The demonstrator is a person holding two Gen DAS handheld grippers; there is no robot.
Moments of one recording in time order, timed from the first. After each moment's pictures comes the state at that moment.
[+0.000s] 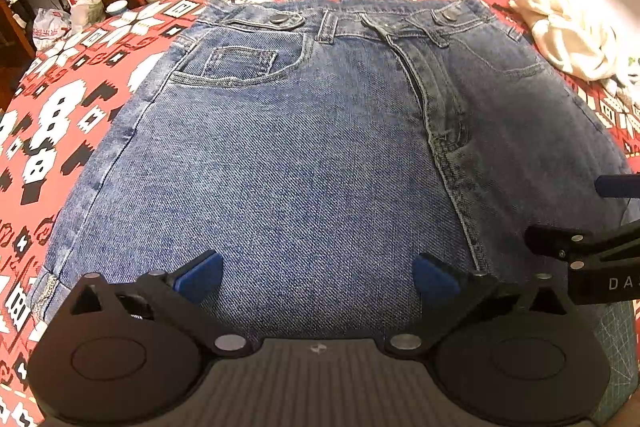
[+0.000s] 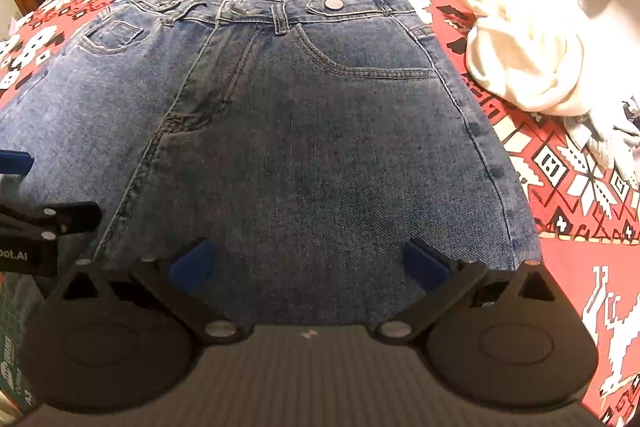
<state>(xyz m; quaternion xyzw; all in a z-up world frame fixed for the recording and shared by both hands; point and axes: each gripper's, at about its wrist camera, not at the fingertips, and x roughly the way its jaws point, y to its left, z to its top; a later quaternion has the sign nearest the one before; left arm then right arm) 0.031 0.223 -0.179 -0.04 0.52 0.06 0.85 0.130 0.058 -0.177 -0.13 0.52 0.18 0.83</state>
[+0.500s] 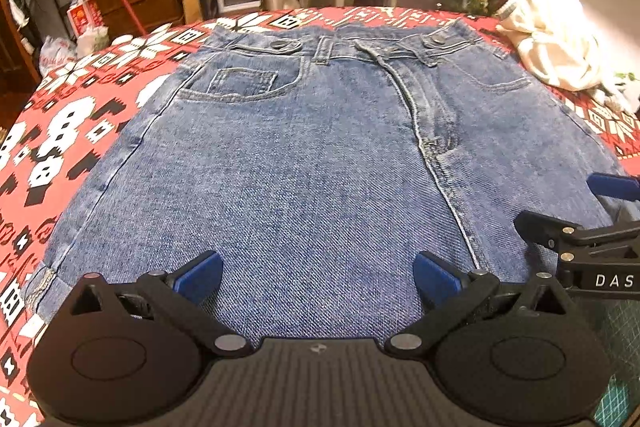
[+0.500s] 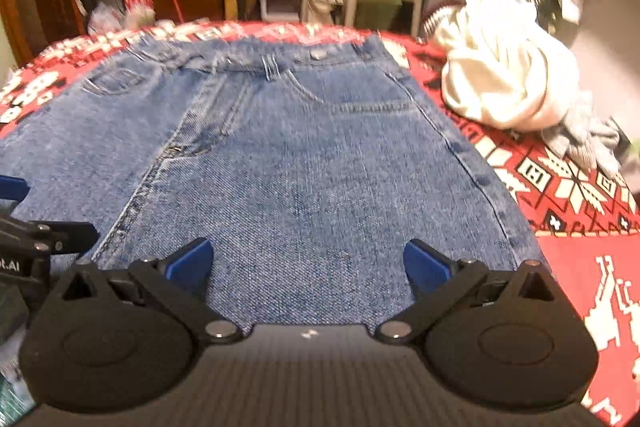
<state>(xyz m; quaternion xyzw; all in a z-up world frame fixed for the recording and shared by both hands) 0.005 0.220 -0.186 -0.03 0.45 0.05 0.89 0.107 0.041 -0.203 -0.09 0.39 0.17 0.90</state>
